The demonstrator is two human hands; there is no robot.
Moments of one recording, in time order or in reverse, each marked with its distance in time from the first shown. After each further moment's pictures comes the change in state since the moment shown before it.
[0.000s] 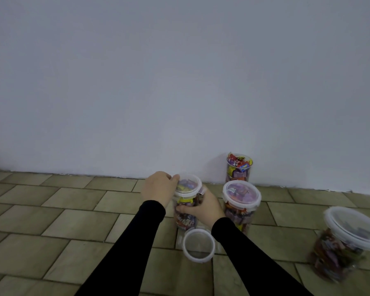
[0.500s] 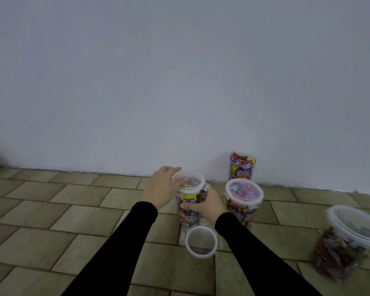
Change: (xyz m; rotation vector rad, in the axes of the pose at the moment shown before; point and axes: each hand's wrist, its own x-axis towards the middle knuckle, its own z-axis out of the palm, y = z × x) left_hand -0.003 -0.020 -0.011 -0.097 -0.179 0.253; right_hand 0.002 0.001 0.001 -0.002 -0.033 0.024
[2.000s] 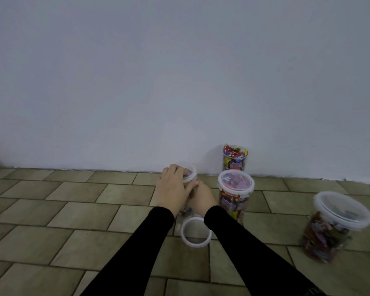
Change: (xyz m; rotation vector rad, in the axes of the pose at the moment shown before) left_hand -0.016 0.017 0.044 0.184 0.270 0.189; right_hand -0.002 -0.014 0.017 -0.334 0.010 0.074
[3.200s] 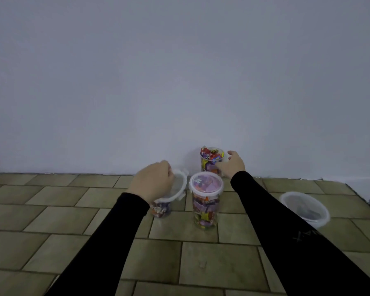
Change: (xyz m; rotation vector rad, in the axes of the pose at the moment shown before) left_hand 0.010 0.085 -0.067 0.183 -0.362 -0.065; right_hand 0.027 0.039 -0.167 0.095 0.301 0.283
